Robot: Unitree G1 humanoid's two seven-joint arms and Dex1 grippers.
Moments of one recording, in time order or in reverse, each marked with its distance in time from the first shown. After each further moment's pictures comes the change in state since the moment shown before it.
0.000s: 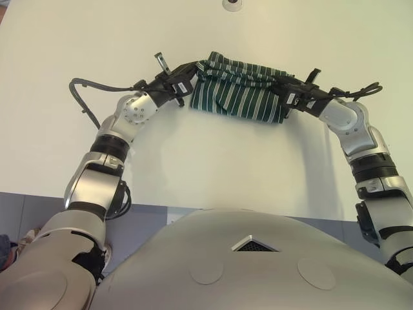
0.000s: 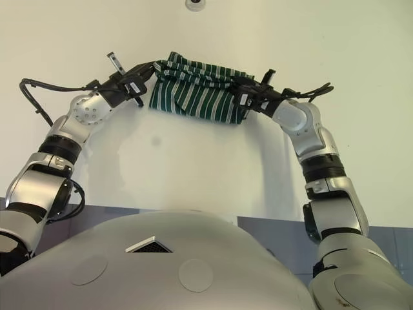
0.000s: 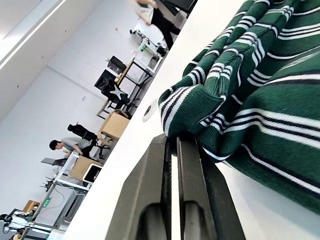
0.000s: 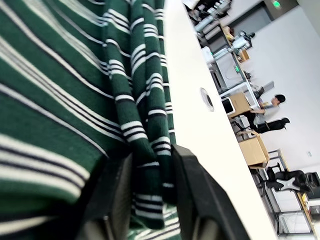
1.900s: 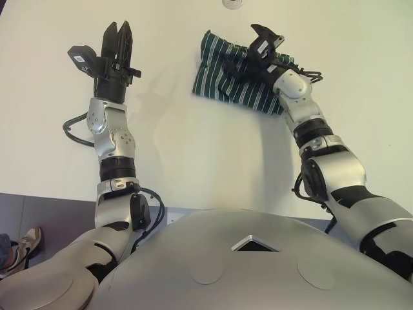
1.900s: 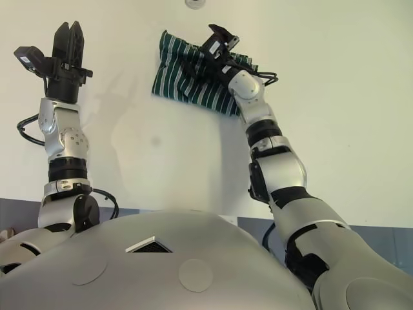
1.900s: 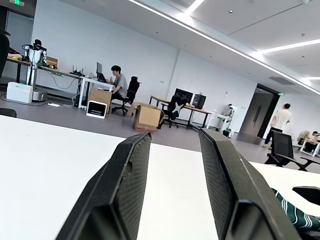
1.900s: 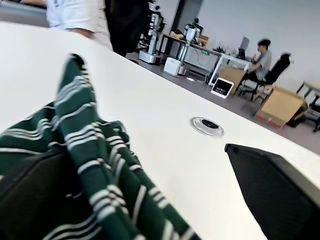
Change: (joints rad) left arm 0.227 -0.235 0.609 -0.425 -0.917 0.483 -0.362; right arm -0.374 0.434 -0.155 0.574 0.299 0.045 -0.016
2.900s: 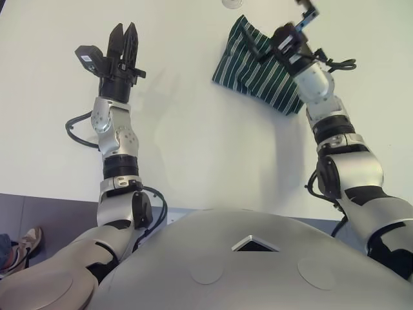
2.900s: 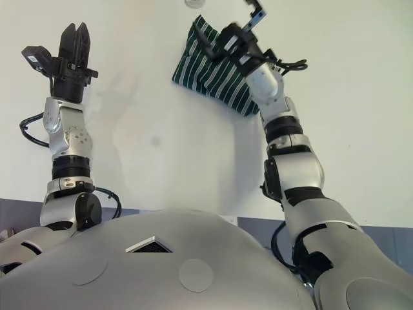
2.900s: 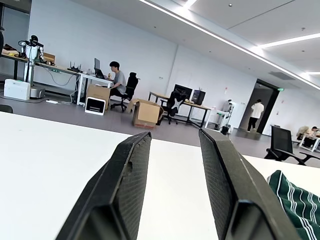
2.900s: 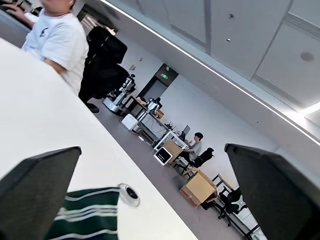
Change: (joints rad) left arm -0.019 -0.020 -0.002 0.037 0.036 -0.015 -0.002; right arm 0.025 -0.140 0.058 -0.043 -0.430 -0.480 -0.383
